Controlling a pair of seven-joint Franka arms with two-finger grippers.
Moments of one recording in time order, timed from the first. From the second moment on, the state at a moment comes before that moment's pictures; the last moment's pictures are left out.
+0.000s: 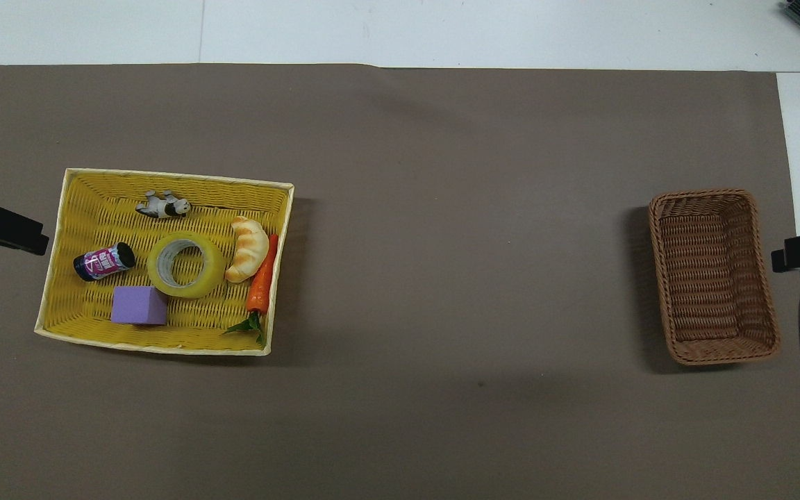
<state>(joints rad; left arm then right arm) 0.02 0.03 -0.07 -1.49 0.01 1.43 0.14 0.09 -0.09 -0.13 -1.54 0.00 1.43 0.01</state>
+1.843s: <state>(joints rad) 0.01 0.17 -0.09 -2.06 0.01 2.20 0.26 0.09 -0.09 -0.13 -1.53 0.00 1.43 0.01</state>
